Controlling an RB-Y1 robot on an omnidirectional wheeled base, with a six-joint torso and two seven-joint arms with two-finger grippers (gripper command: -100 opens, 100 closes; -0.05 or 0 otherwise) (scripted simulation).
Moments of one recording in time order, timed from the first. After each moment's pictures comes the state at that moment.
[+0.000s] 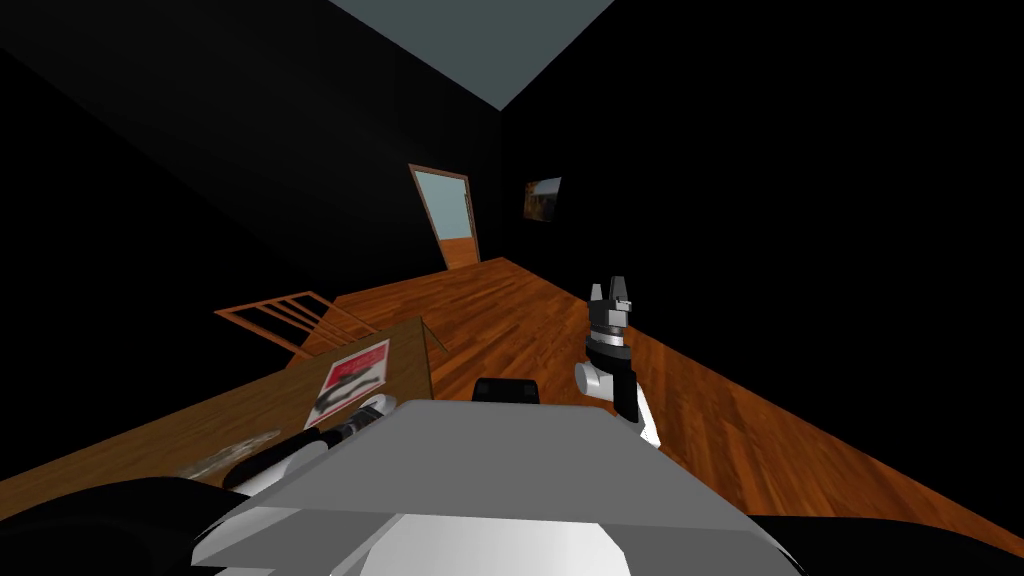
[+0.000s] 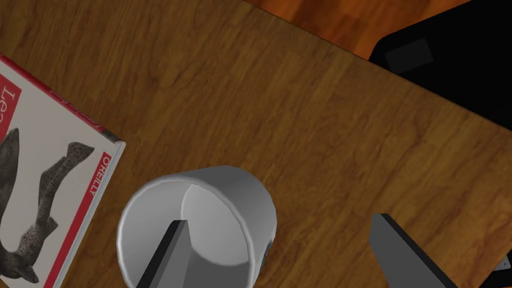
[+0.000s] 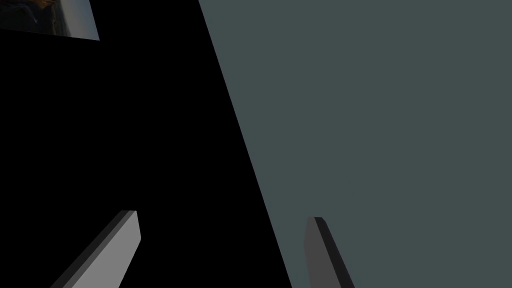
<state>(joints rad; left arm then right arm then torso) 0.81 0.46 0.32 -1.69 0.88 0.67 0.57 0.45 -0.01 -0.01 -2.33 0.03 -0.43 0.08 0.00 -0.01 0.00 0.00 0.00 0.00</state>
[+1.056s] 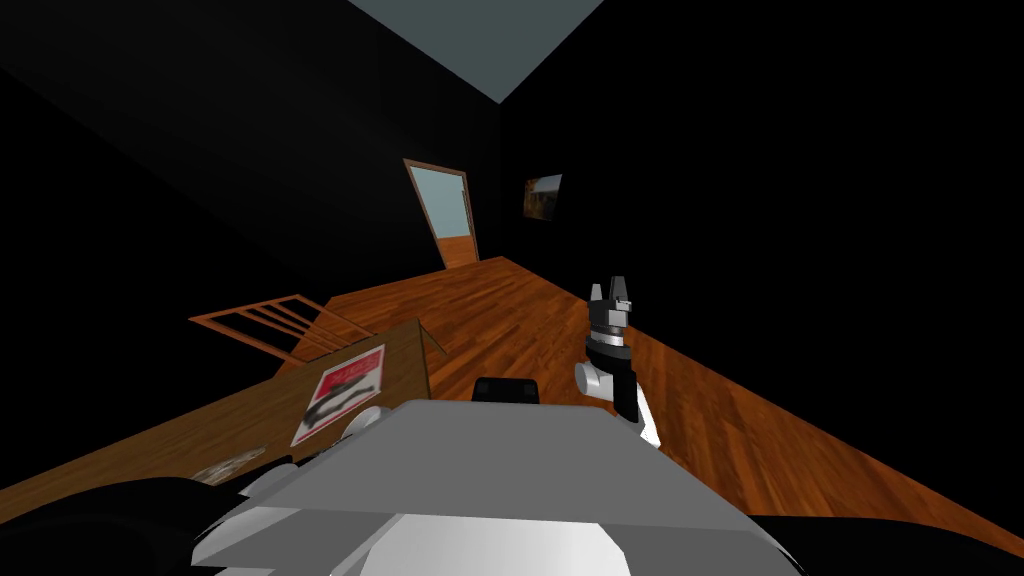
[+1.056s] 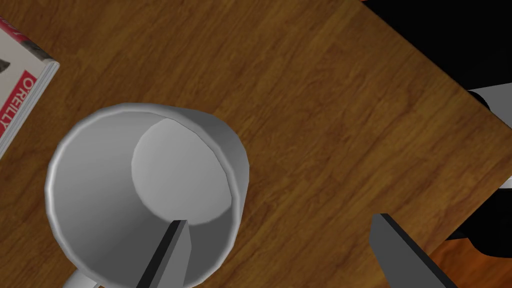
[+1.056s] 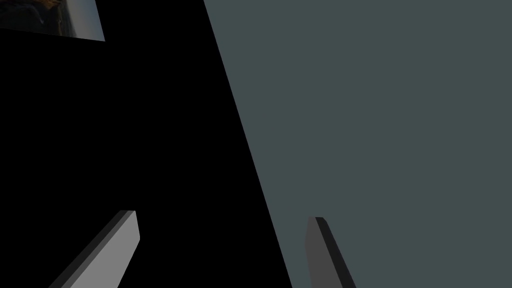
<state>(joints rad) 0.85 0.48 0.36 -1.60 1.02 0.82 0.62 0.45 -0.01 -0.01 -2.33 0.03 -0.43 0.08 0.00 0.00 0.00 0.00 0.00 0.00</state>
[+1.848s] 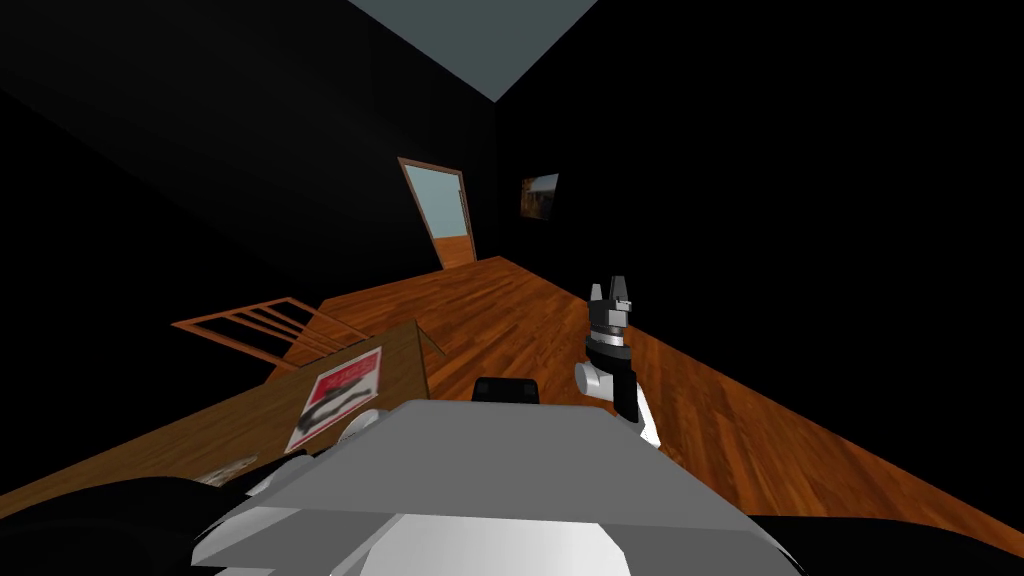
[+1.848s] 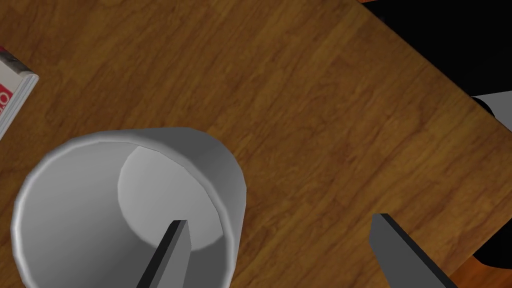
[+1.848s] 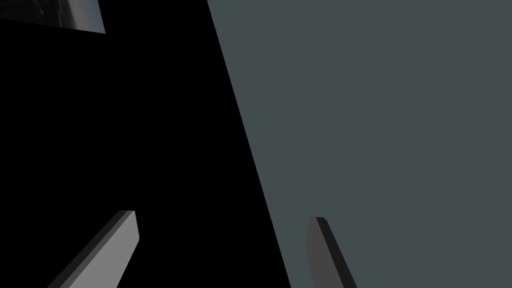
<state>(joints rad) 0.79 0.45 0.34 -1.52 0.99 0.80 0.62 0.45 -0.01 -0.01 -2.33 0.03 -0.43 0.08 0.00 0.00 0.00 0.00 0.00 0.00</state>
